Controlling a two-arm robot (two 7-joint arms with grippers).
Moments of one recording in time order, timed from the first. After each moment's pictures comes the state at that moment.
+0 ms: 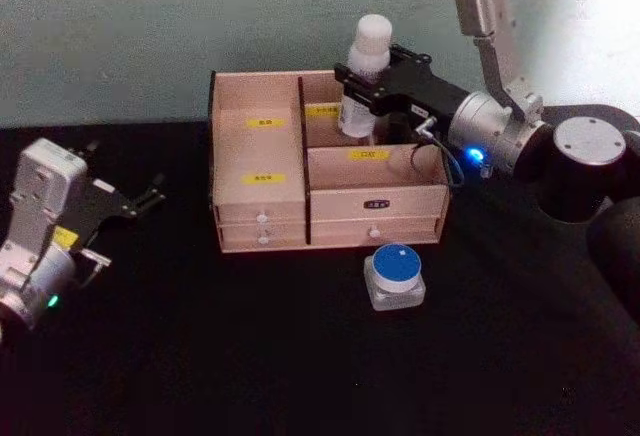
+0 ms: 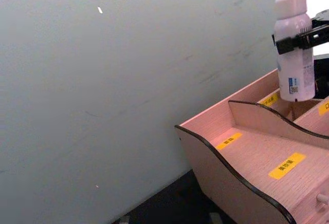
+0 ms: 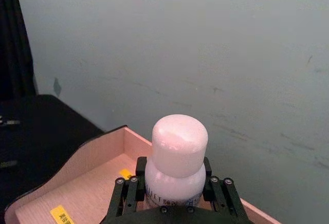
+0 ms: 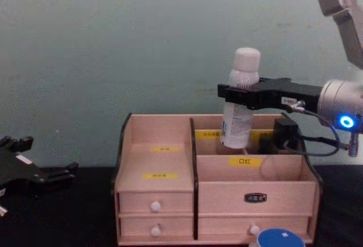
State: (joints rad) left arm -0.20 0.60 0.45 -1.41 -0.25 -0.12 0.03; right arm 0.65 0.24 -0.43 -1.01 0.34 -0.04 0.52
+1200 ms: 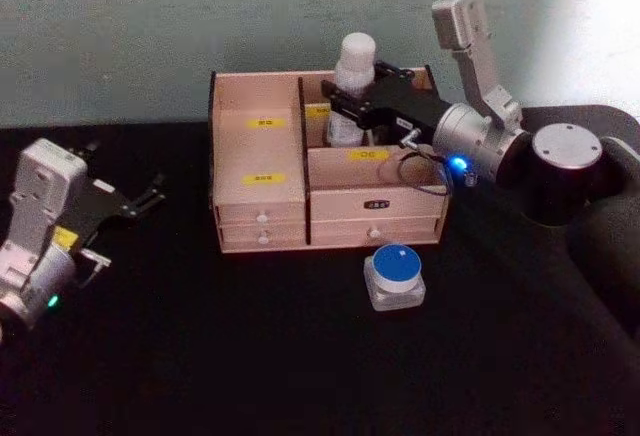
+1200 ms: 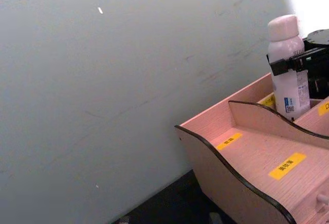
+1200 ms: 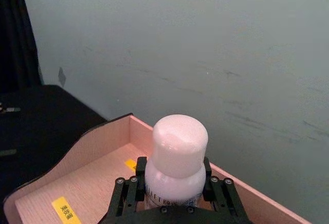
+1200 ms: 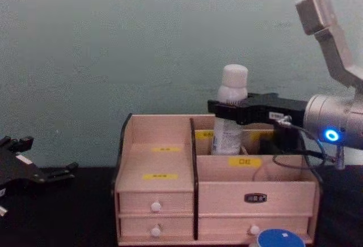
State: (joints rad) left arm -0.20 0.60 0.45 -1.41 -0.25 -0.12 0.03; right arm 0.70 0.19 -0.44 -0.88 0.31 -0.07 0.55
